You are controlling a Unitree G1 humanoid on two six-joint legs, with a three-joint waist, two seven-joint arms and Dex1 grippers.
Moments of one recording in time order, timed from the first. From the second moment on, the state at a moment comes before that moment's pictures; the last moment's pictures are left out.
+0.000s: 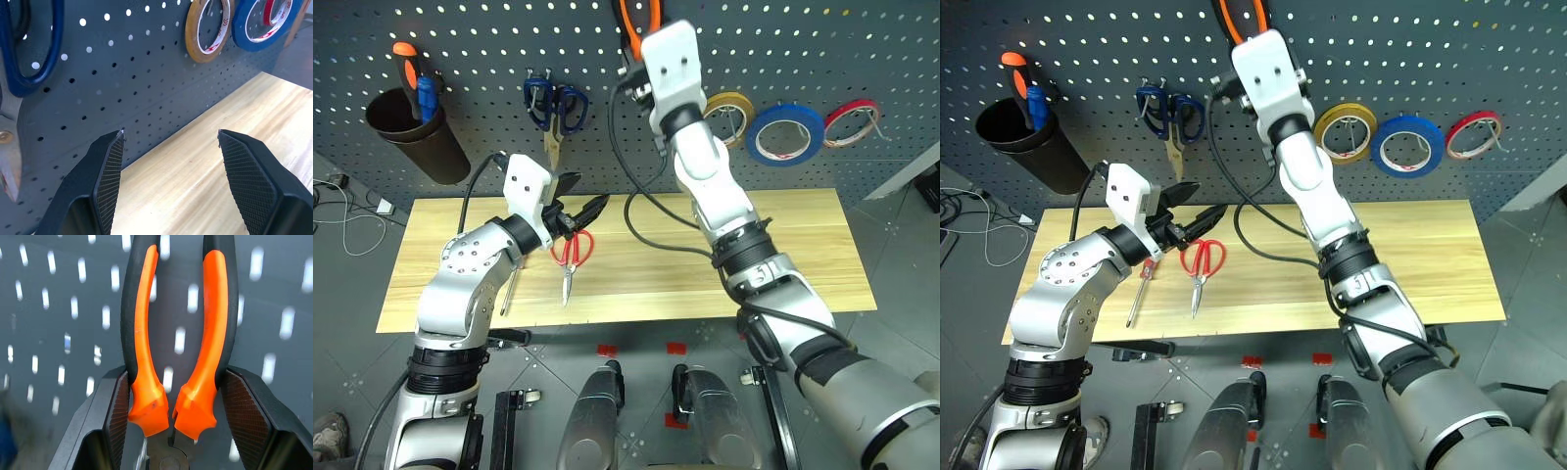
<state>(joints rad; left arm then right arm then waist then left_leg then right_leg) -0.46 0.52 0.08 -0.19 -0.37 0.46 -0.58 -1.17 0.03 0.11 0.70 -0.15 -0.21 -0.10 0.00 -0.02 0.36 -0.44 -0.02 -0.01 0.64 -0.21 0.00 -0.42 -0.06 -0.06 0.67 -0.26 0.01</state>
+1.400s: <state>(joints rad) -0.39 0.28 0.06 0.16 -0.12 0.77 -0.13 -0.37 -0.32 0.26 -0.56 0.34 0.82 0.48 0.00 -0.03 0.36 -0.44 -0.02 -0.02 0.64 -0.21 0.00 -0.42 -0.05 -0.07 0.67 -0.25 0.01</state>
